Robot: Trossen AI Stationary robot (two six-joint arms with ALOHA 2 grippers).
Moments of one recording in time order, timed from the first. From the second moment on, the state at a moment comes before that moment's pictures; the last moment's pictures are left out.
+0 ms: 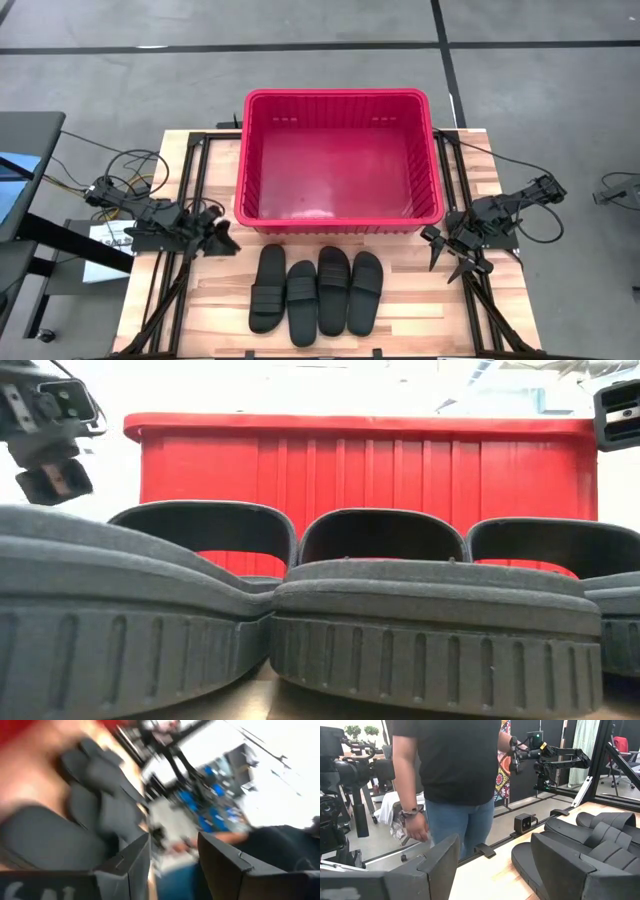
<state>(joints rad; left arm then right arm) -0.39 0.01 0.06 -0.11 0.10 -1.03 0.40 0.01 0.06 -0.09 -0.57 -0.03</state>
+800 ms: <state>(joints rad) -0.70 0.30 0.20 0.43 -0.19 -0.74 0.40 0.01 0.06 -0.09 -0.57 -0.03</state>
